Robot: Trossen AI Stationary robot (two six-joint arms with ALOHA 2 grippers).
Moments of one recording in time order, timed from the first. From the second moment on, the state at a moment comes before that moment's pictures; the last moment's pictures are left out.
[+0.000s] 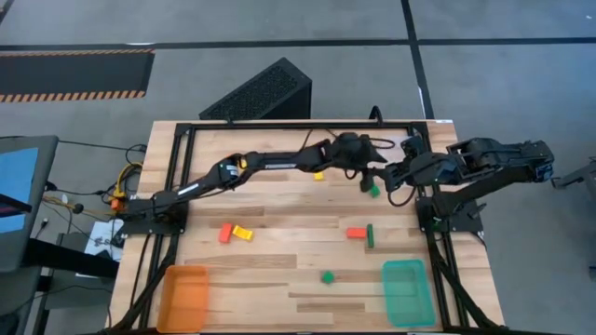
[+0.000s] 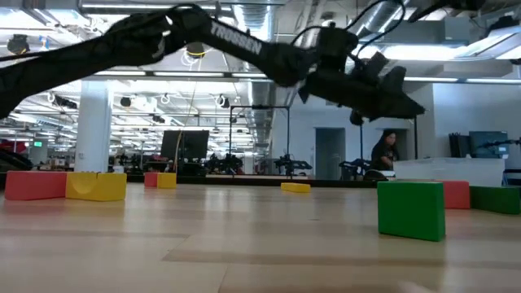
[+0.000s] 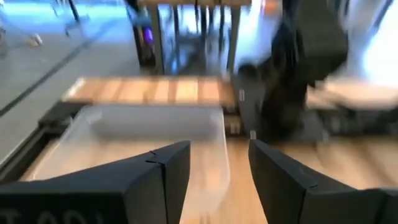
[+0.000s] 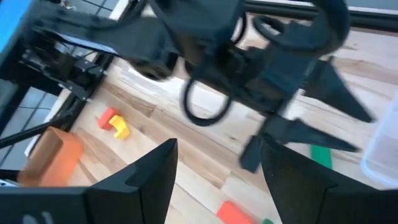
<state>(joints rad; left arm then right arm) 0.22 2.62 2.35 -0.03 0.23 0.08 0.21 0.99 1.31 -1.21 0.52 1.18</state>
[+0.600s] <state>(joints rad) 0.22 2.65 2.35 -0.23 0.26 0.47 0.18 0.99 1.31 -1.24 0.47 1.16</state>
